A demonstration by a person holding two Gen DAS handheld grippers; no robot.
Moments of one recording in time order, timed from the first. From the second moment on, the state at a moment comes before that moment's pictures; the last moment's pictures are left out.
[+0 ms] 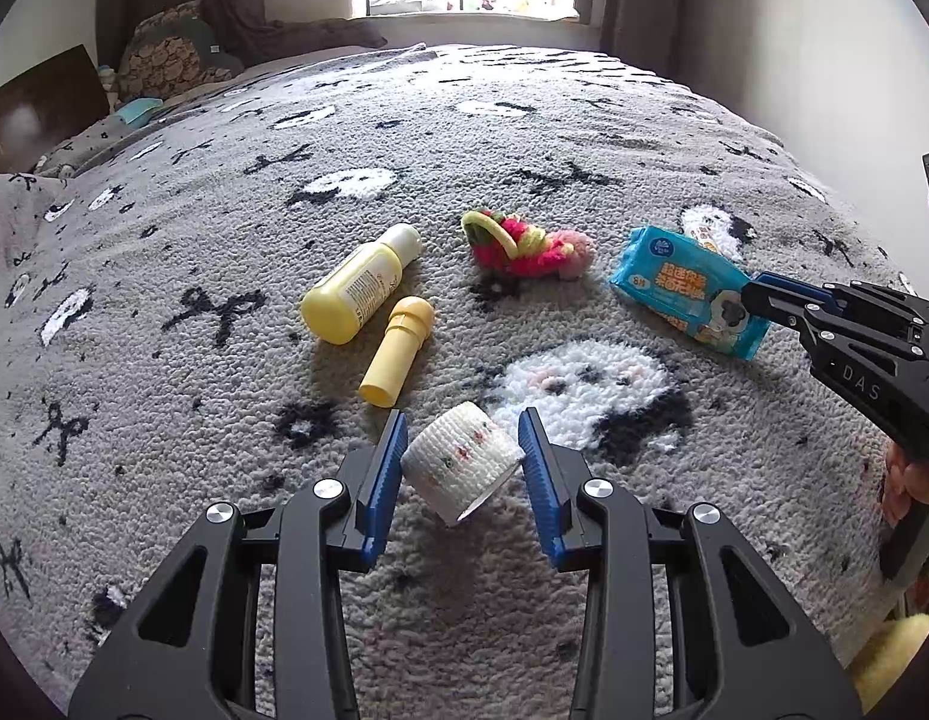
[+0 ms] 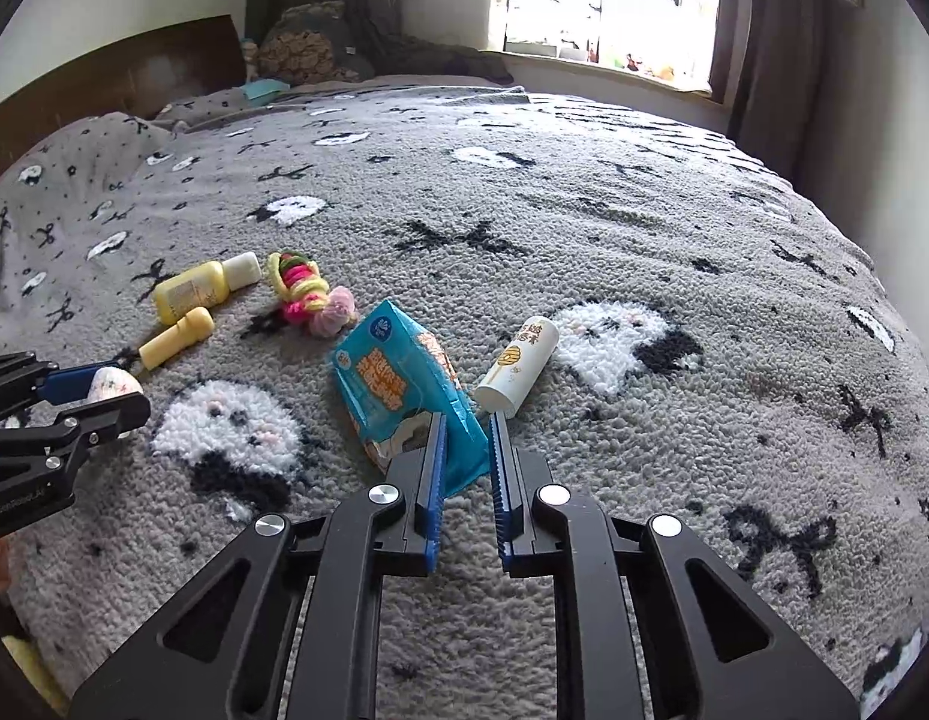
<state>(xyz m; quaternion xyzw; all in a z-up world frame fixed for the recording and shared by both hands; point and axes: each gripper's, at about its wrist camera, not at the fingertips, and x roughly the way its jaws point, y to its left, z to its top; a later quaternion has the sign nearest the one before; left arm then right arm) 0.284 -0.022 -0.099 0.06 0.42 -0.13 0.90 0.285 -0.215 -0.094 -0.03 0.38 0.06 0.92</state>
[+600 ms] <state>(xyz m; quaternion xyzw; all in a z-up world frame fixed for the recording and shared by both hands) 0.189 -0.035 -0.026 0.09 0.34 -0.16 0.92 0.169 -0.251 -0.011 -0.07 0.32 0.02 0.94</state>
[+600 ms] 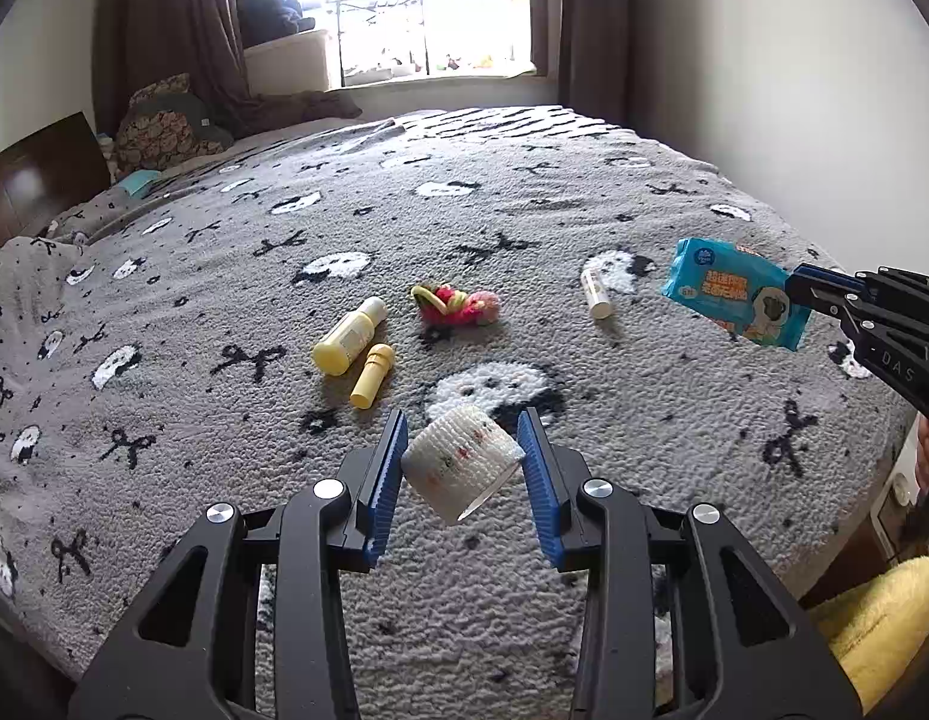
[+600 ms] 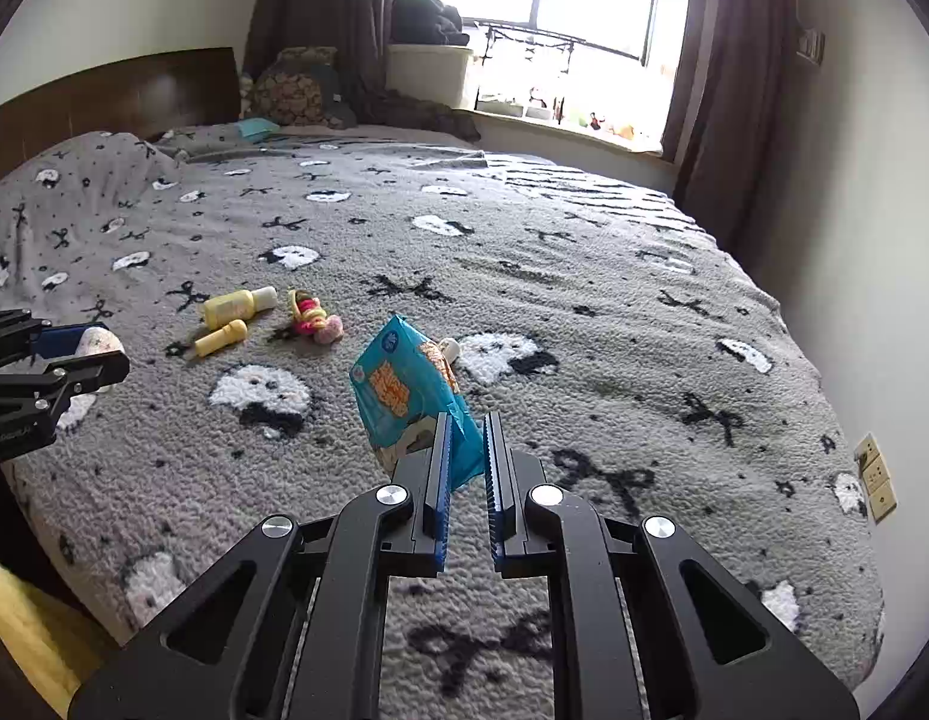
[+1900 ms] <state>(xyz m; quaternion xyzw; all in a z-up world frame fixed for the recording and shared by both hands) -0.014 -0.017 -0.191 0.08 0.48 -0.20 0.85 -0.037 -0.201 -0.149 -0.03 0.46 0.15 0.87</state>
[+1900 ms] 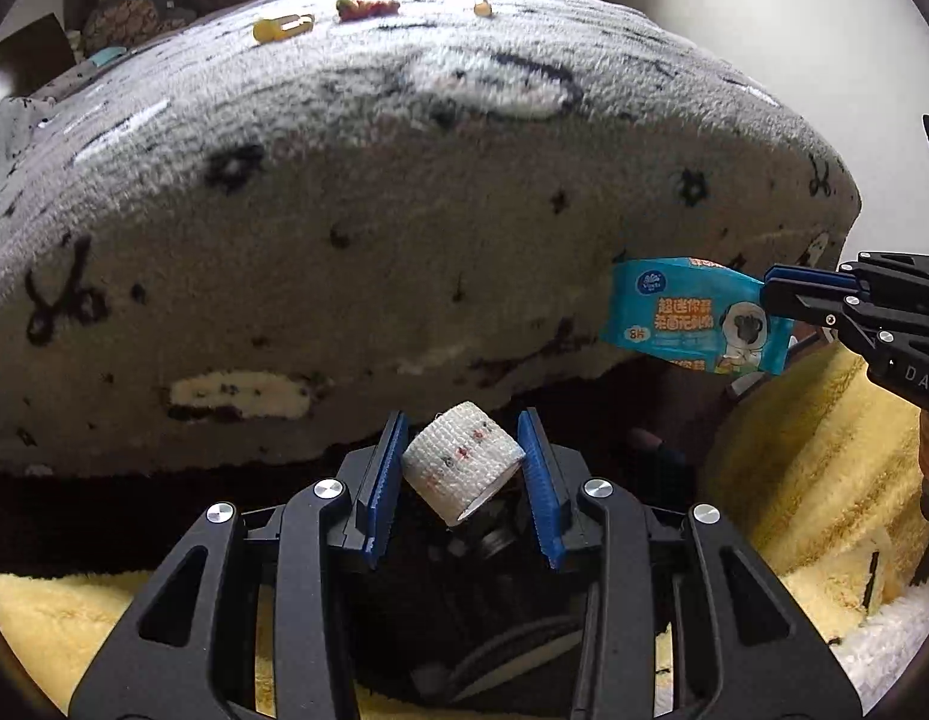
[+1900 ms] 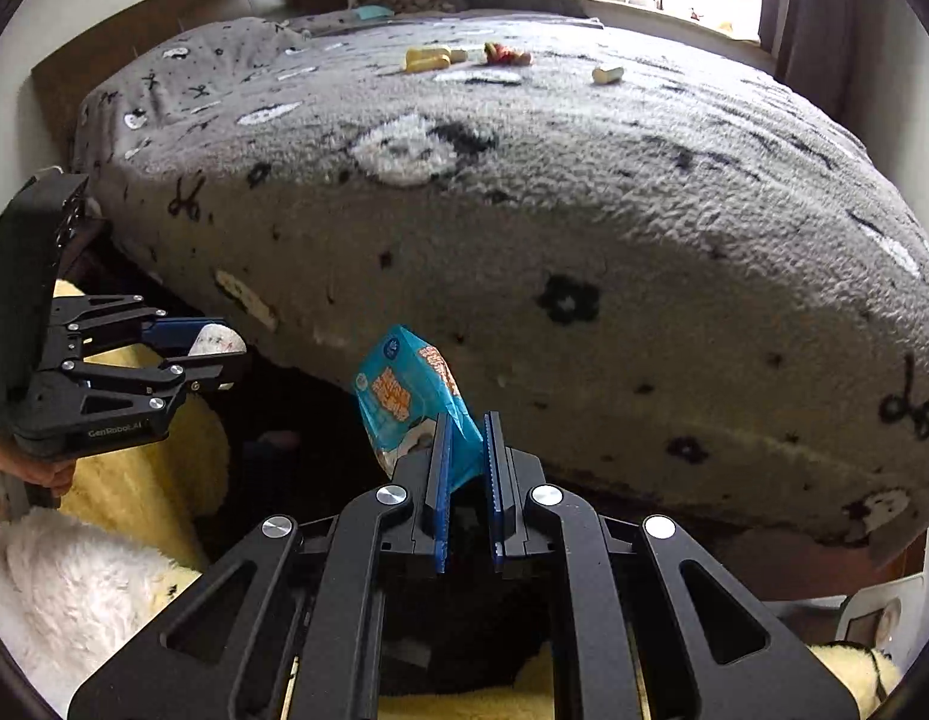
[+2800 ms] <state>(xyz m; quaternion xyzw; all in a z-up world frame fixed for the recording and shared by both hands) 0.010 -0.028 -0.294 0.06 0.60 -0.22 0.76 -0.006 -0.175 -0.266 0.02 0.60 0.13 0.79</state>
